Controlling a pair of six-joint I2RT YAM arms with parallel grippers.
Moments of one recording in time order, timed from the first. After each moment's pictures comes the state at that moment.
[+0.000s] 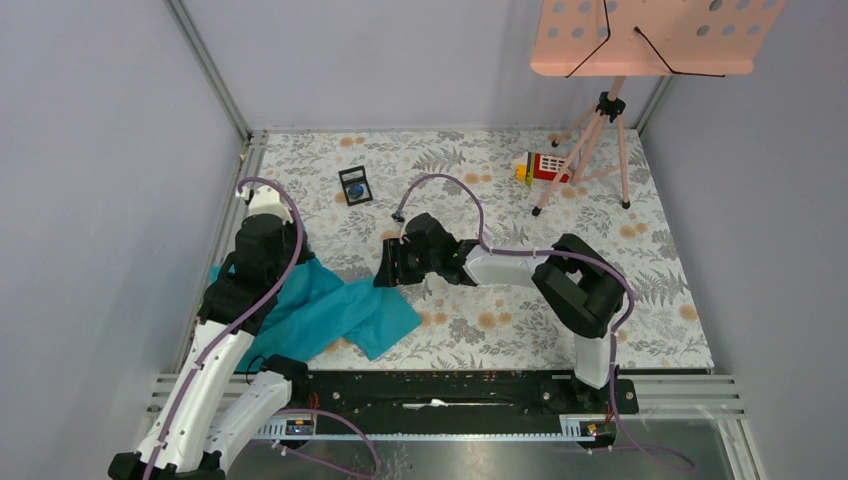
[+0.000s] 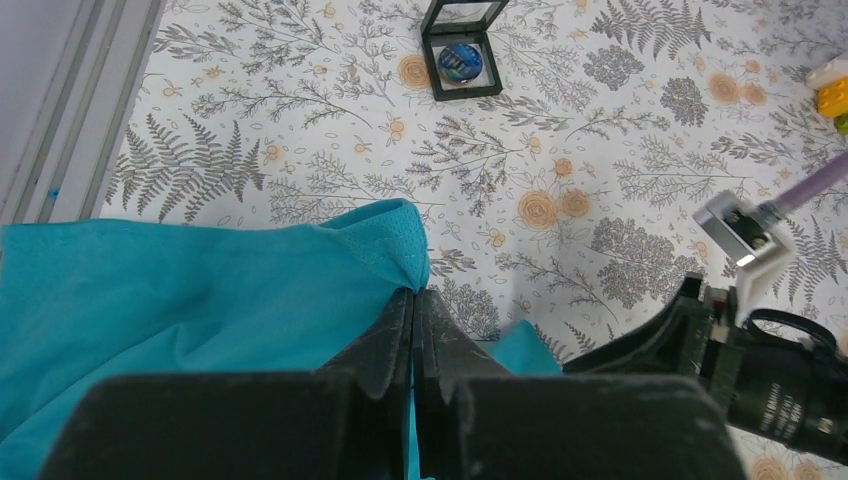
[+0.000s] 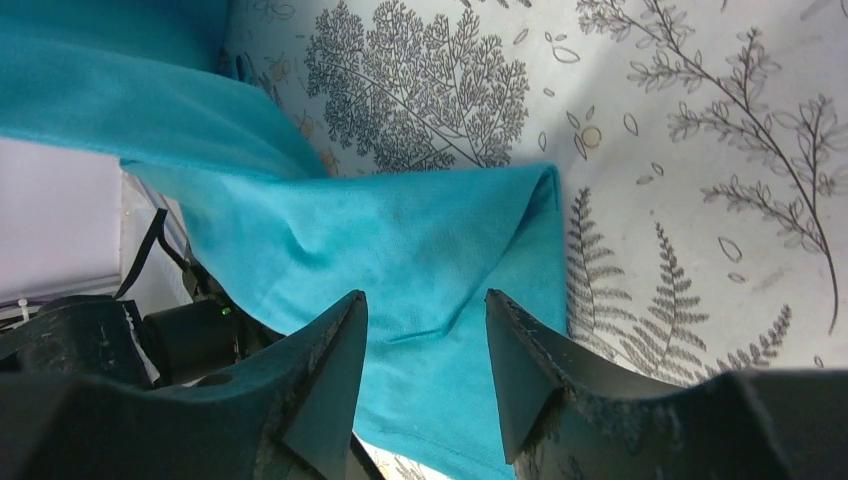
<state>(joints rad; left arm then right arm) -0.29 0.73 0.88 -0.61 -0.27 -0.34 0.91 1.90 1.12 0.13 -0.30 0.73</state>
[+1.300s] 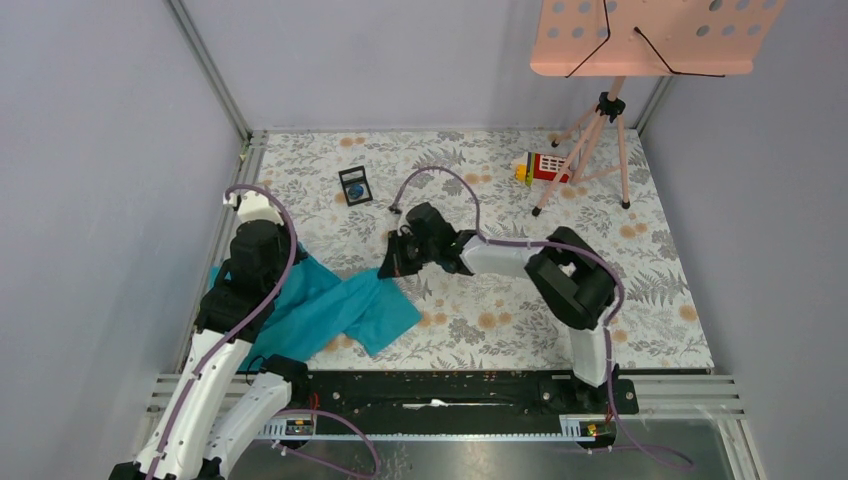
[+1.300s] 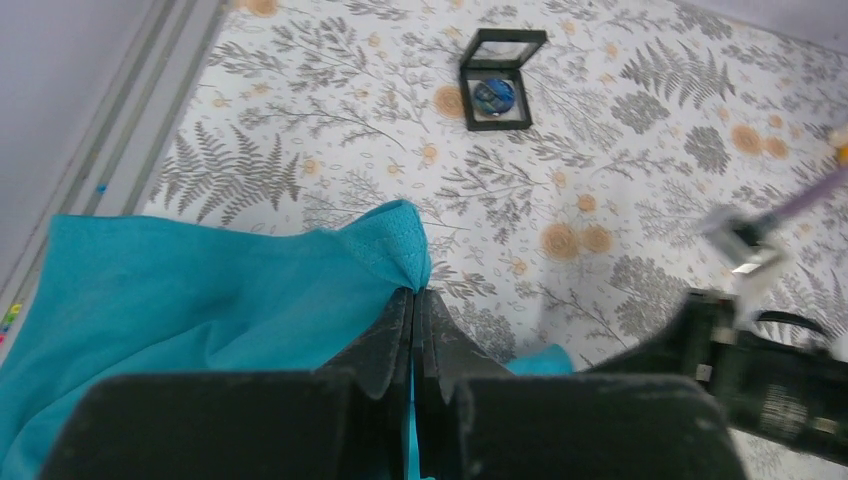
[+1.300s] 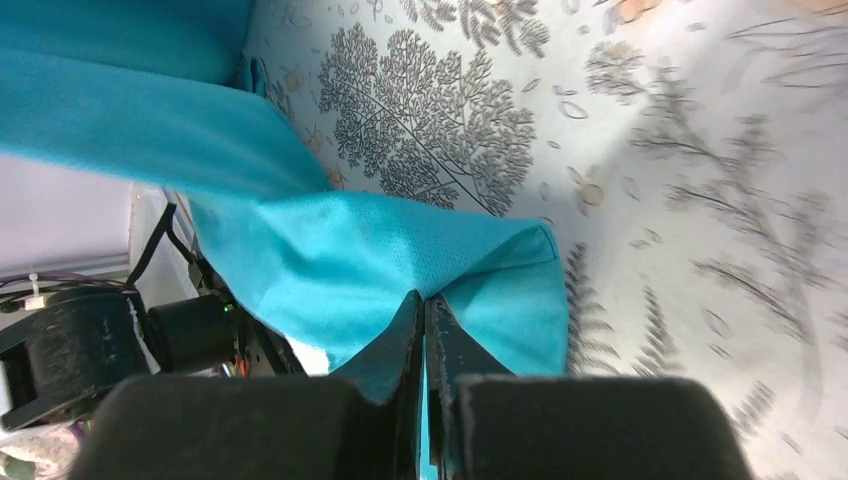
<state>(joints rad) -0.28 0.69 0.86 -0.59 -0.34 -0.36 0.88 2.03 1.24 0.12 -0.40 0.68</state>
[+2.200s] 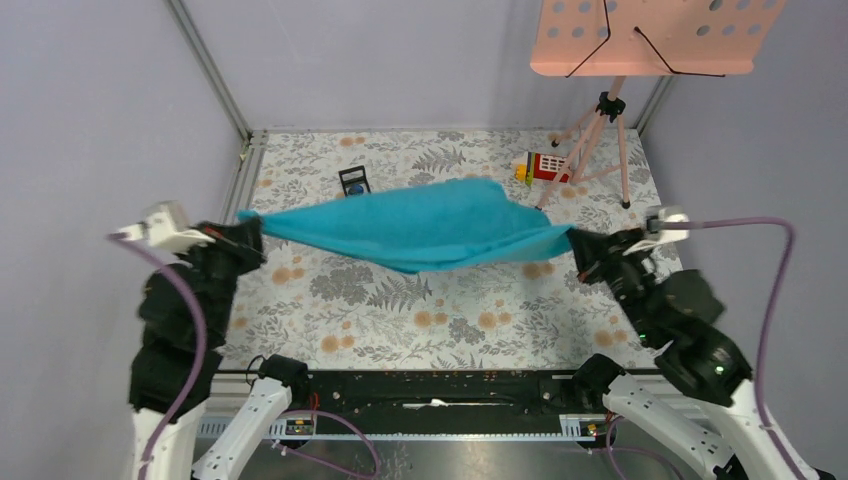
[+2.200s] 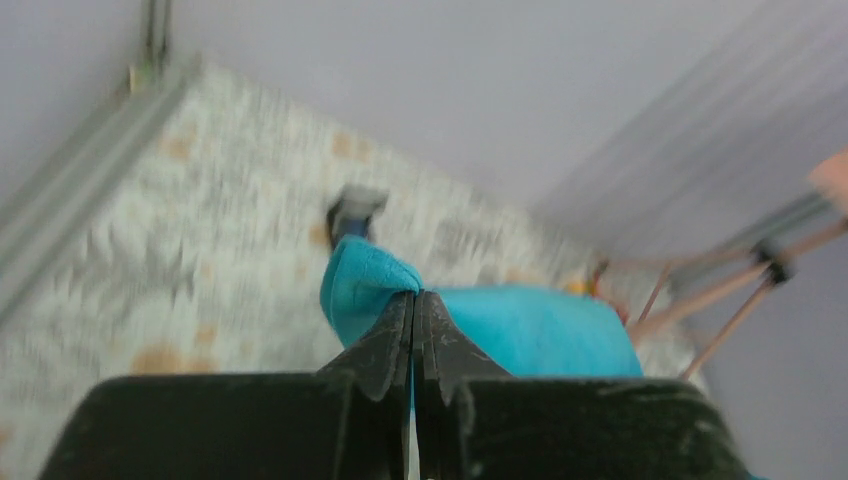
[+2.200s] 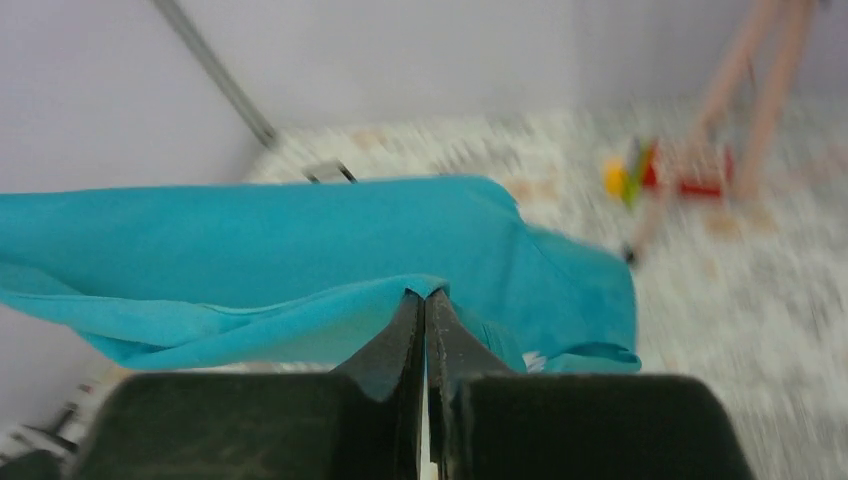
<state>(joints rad) -0.28 0.53 1.26 -0.69 -0.32 -0.51 0.72 0.47 1.03 -0.47 0.33 0.28</state>
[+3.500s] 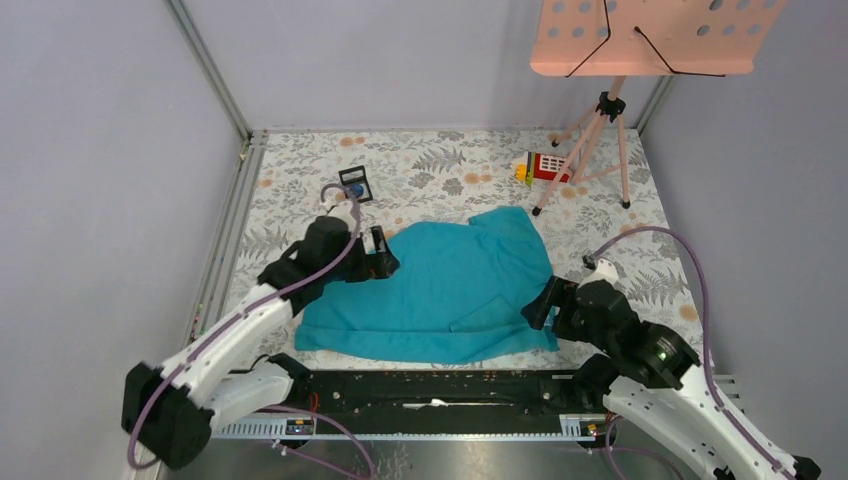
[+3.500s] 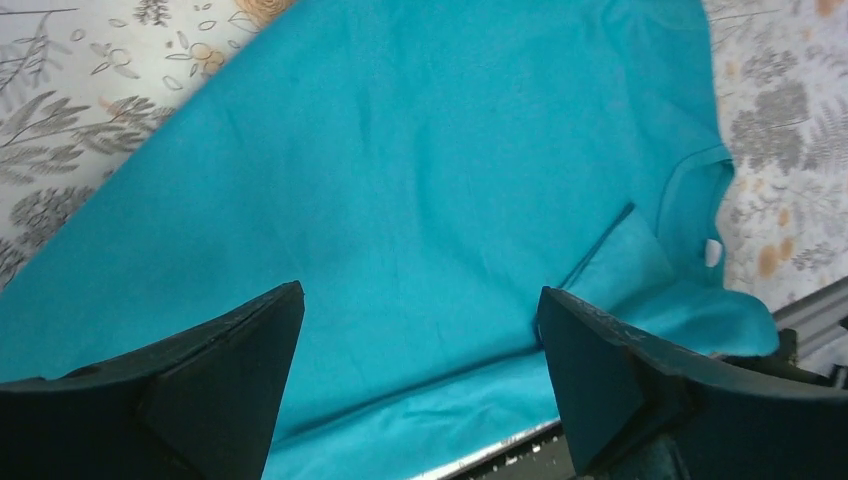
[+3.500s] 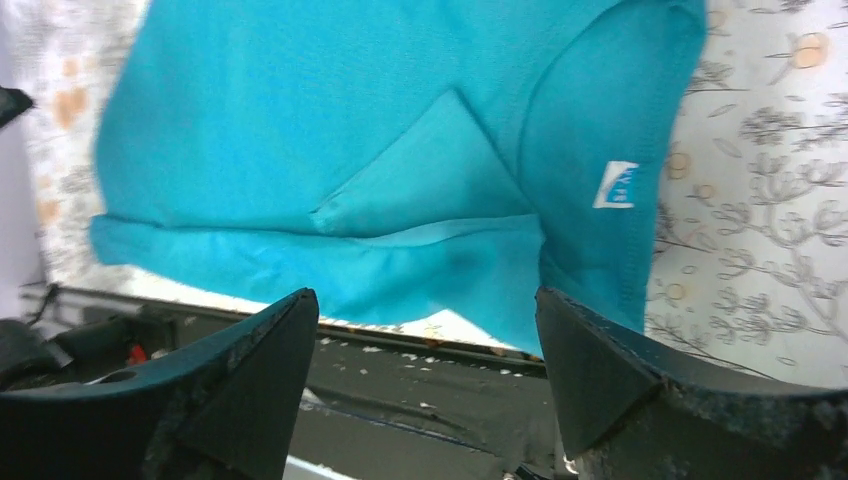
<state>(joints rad) -0.53 0.92 0.72 -0.45 0.06 -0.60 0.73 0.37 0.62 -0.96 0.18 0.88</state>
